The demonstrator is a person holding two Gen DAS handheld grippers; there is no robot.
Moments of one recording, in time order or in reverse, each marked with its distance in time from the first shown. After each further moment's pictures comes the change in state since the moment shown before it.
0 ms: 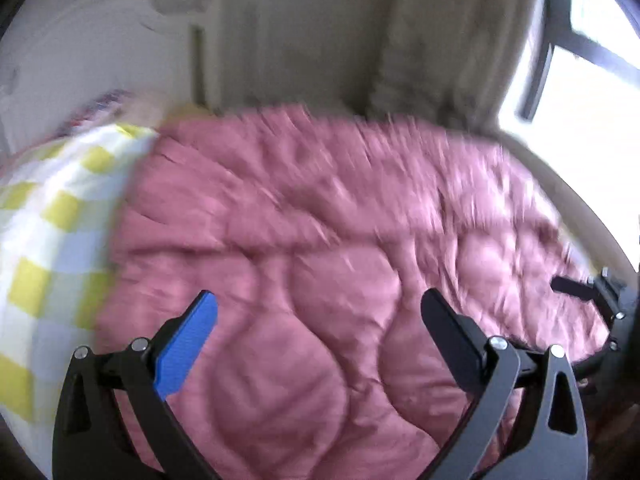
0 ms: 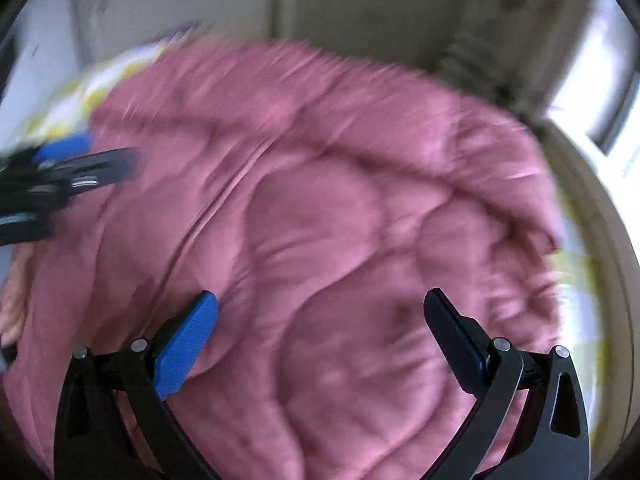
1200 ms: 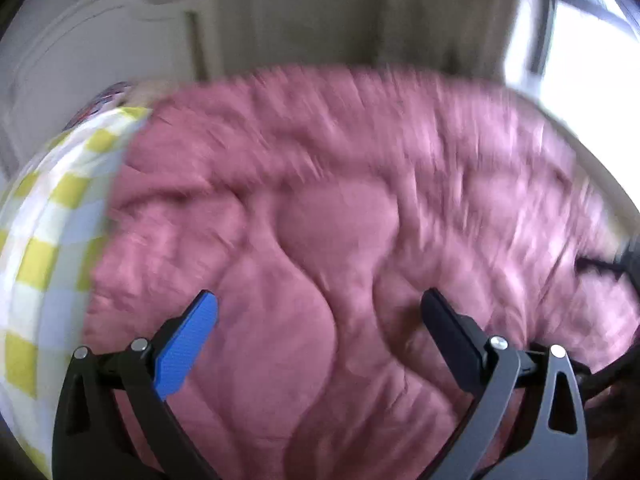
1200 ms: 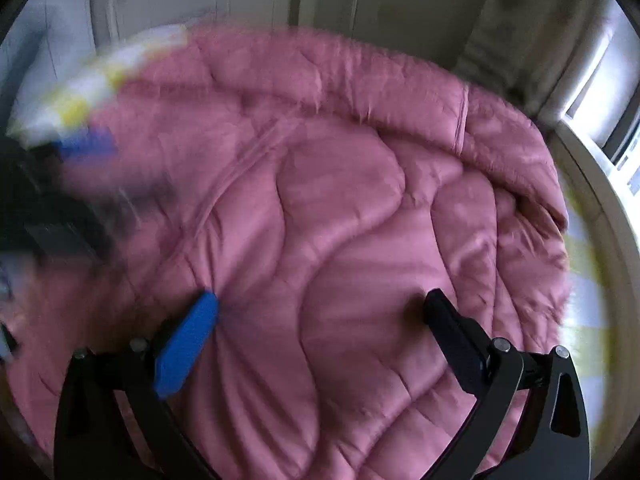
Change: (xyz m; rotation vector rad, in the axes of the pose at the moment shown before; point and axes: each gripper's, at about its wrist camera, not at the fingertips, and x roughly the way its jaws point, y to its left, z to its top) left arm 0.004 -0.012 -0.034 0.082 0.104 0.096; right arm -0.009 0.005 -0.027 0.007 -0.033 0.036
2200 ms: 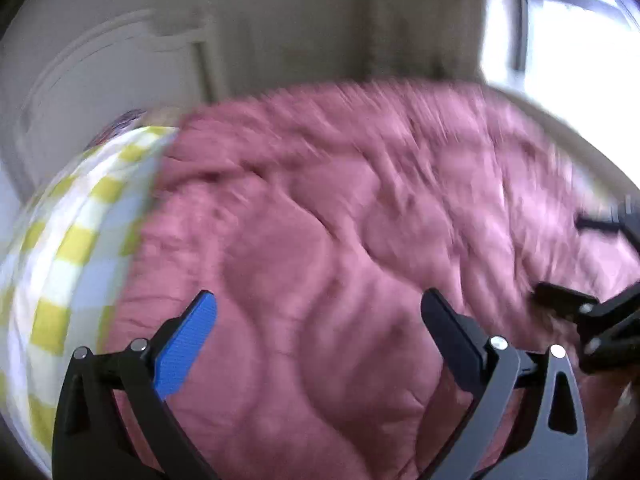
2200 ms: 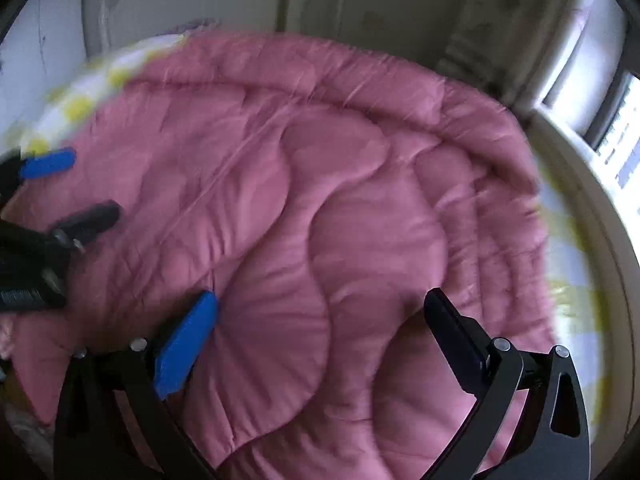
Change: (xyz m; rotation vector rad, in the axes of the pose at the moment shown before) left arm -0.054 -0.002 -0.055 0.065 -0.094 0.040; right arm -0.028 0.012 -0.035 0.040 -0.049 -0.037
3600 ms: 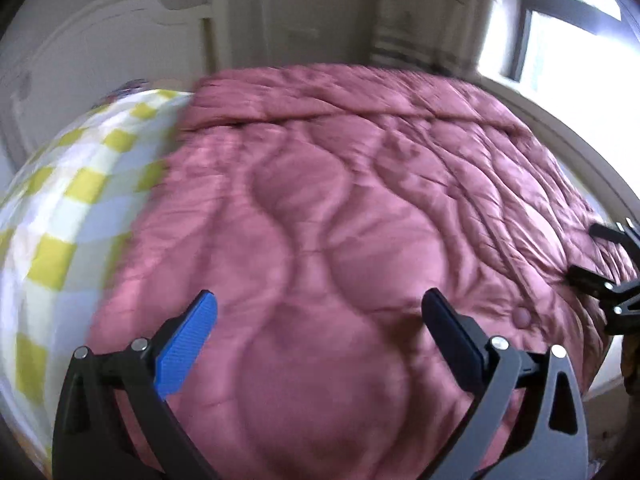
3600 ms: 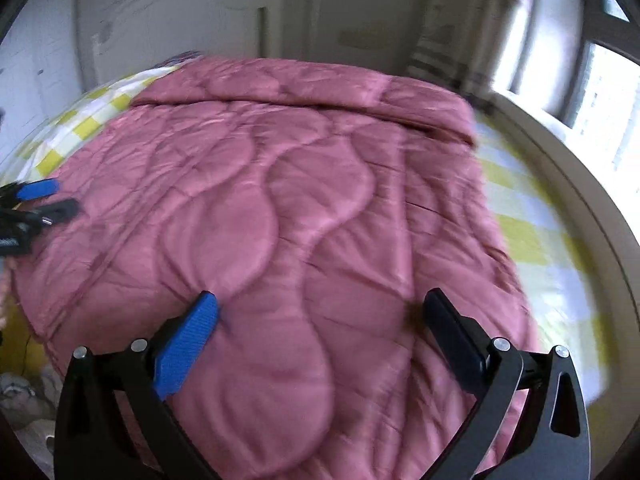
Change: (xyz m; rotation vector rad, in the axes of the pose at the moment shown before) left arm -0.044 0.052 -0.049 -0.162 -0.037 -0.061; right arm -0.060 -0.053 -0.062 0.092 -0.062 -0.064
